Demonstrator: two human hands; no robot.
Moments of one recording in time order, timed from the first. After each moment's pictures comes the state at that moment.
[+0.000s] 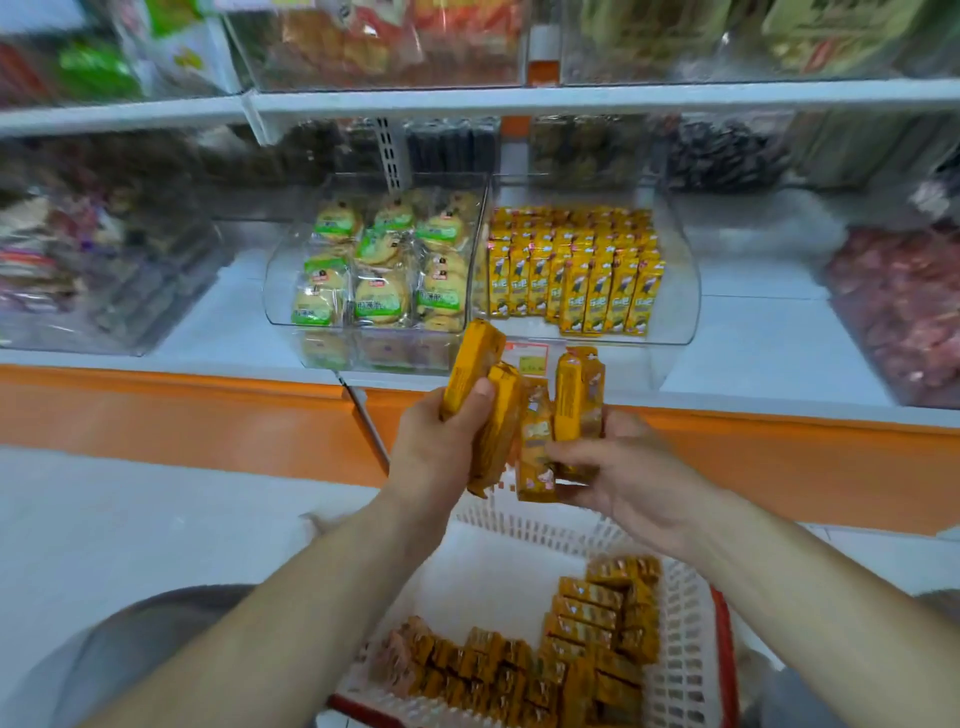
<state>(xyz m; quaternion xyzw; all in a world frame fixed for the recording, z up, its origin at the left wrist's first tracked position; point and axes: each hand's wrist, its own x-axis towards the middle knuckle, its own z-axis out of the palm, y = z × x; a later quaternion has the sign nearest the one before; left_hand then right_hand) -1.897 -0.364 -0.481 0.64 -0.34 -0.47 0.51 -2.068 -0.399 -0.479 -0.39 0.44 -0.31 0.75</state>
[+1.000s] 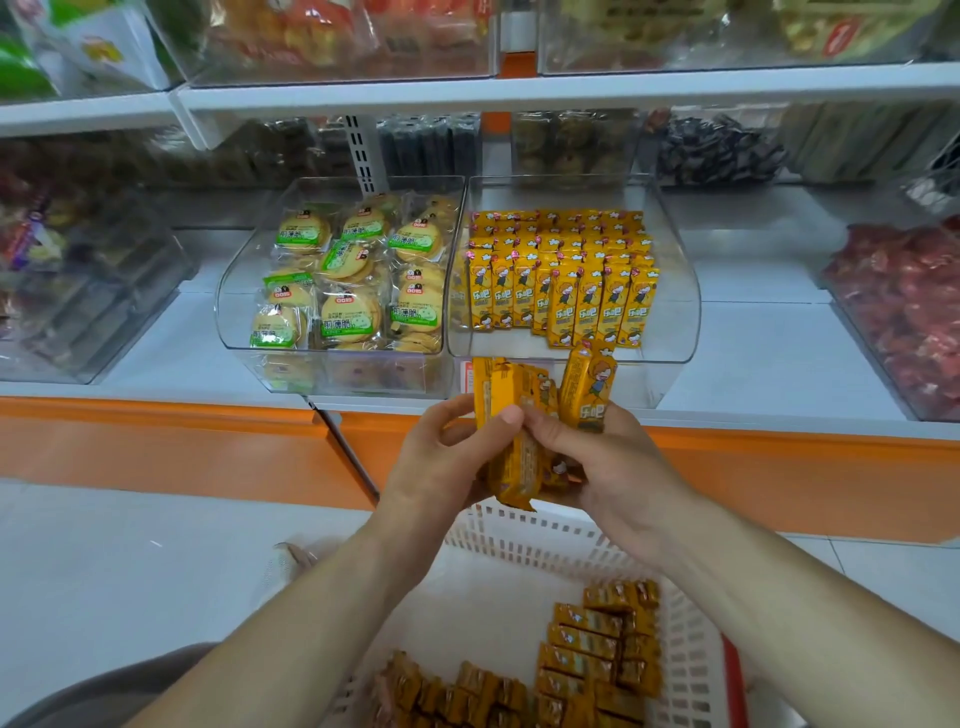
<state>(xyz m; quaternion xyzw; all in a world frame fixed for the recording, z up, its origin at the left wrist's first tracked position) -1.902 -0.391 -0.491 0.56 -0.33 -0.58 0.50 -2.058 -0.430 -0.487 -0.41 0.43 -0.37 0.71</state>
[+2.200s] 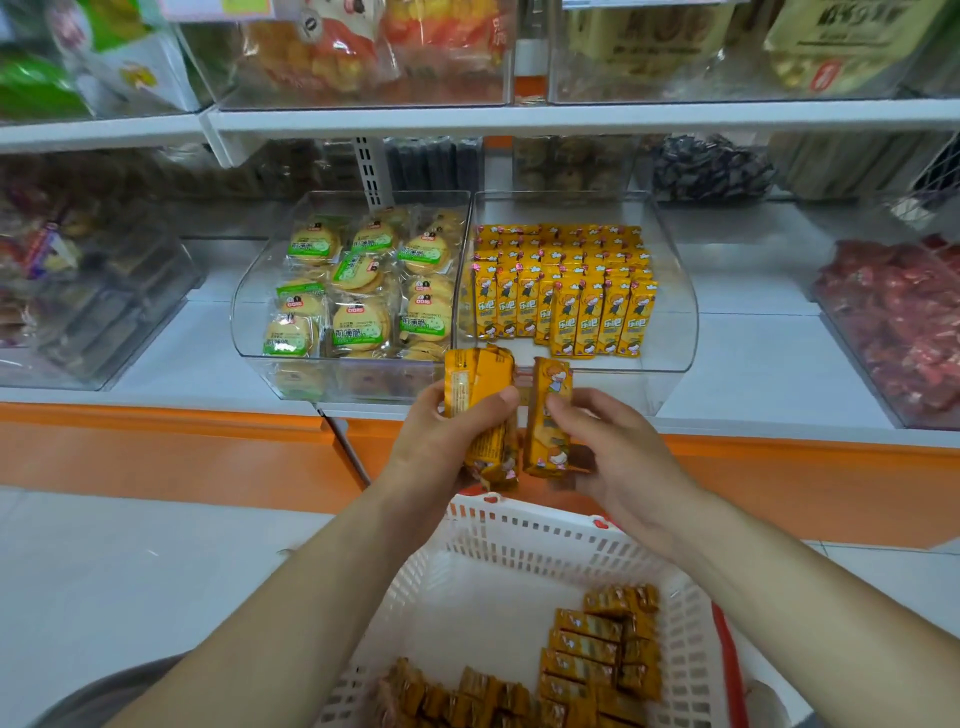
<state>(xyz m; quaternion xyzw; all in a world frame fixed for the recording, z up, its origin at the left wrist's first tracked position) -1.886 -0.410 -0.480 0.55 -0.31 -0.60 0.50 -2.058 -0.433 -0.480 -0.42 0.46 -0.38 0.69</state>
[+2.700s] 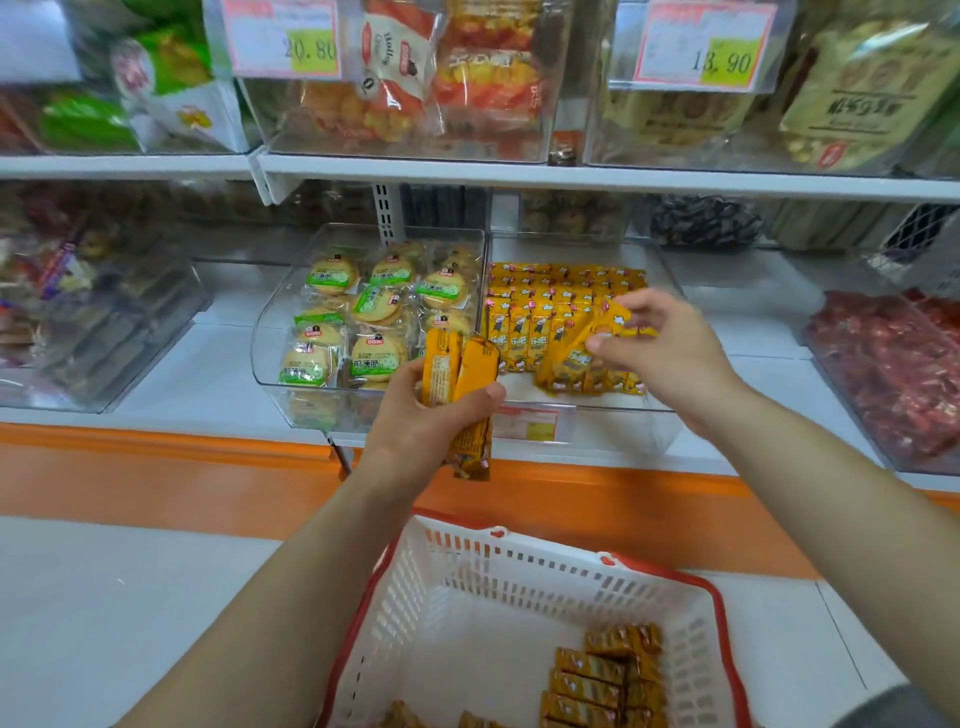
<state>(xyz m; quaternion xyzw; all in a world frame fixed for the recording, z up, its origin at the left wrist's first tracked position) -1.845 -0.423 -0.449 0.58 -0.37 -0.51 0.52 -2.069 -0.533 -0.433 -0.62 0.53 -0.42 0.39</state>
